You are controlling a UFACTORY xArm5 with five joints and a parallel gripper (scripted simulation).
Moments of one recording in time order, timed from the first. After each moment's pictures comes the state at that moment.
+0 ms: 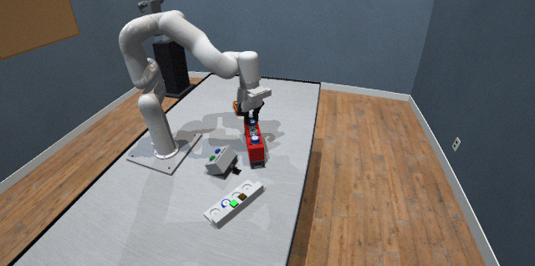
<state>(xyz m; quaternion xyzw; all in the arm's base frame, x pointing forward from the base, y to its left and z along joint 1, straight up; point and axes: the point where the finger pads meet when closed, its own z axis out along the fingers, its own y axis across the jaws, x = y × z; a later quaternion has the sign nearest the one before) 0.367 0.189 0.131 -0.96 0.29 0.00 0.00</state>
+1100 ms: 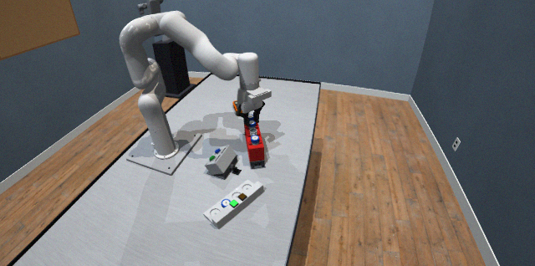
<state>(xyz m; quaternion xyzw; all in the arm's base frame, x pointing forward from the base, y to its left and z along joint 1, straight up) 0.367 0.189 0.126 -0.96 0.29 0.00 0.00</state>
